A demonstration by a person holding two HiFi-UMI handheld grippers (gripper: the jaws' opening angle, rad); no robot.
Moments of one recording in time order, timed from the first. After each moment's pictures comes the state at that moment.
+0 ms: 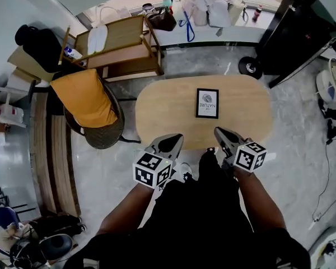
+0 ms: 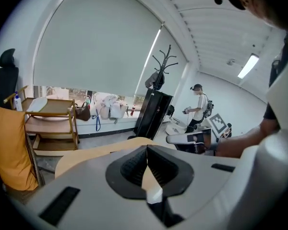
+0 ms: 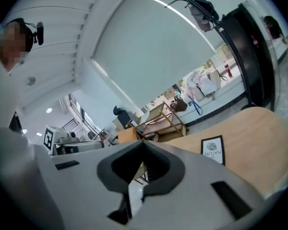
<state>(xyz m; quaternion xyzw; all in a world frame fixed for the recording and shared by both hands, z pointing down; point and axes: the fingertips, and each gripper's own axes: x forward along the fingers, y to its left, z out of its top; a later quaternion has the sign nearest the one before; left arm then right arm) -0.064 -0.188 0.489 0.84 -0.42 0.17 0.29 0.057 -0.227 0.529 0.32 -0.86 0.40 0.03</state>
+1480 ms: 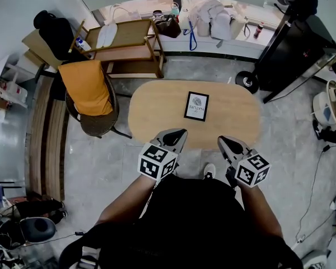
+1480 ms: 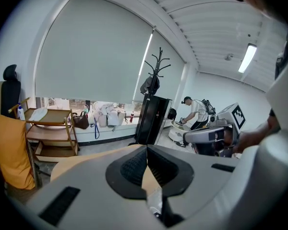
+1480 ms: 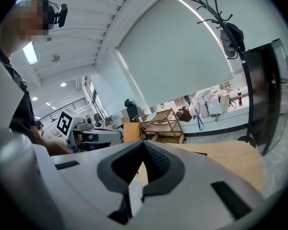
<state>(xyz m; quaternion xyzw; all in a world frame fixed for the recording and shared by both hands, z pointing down) 0.044 -0.164 0.446 0.84 -0.46 0.16 0.24 0.164 -0.169 0.447 0.28 -0.91 0.28 0.09</state>
